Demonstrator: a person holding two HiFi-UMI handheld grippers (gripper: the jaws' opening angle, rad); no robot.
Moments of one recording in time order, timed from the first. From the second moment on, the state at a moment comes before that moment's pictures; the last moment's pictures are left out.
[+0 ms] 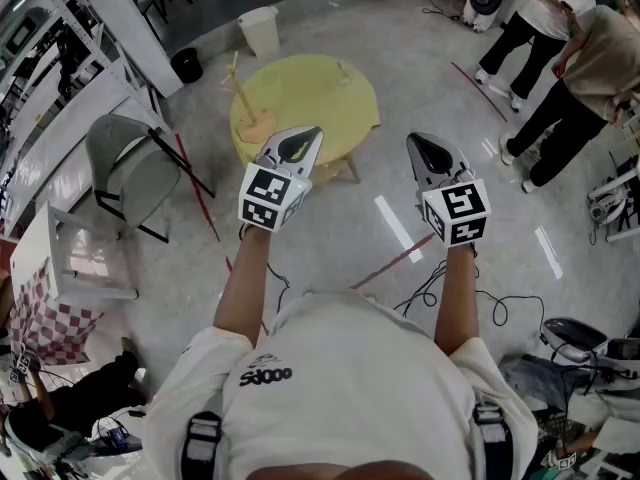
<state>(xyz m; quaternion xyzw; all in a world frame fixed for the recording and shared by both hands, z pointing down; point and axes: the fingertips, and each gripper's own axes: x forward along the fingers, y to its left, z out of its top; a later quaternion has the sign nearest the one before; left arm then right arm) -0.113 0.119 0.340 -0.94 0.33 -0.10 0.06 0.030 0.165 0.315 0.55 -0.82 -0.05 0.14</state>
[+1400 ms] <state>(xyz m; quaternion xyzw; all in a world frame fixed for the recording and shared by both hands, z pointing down) -0.027 0.073 0.373 -0.92 0.37 -0.13 0.03 0.113 0.109 0.339 0.50 -0.86 -0.01 0.10</state>
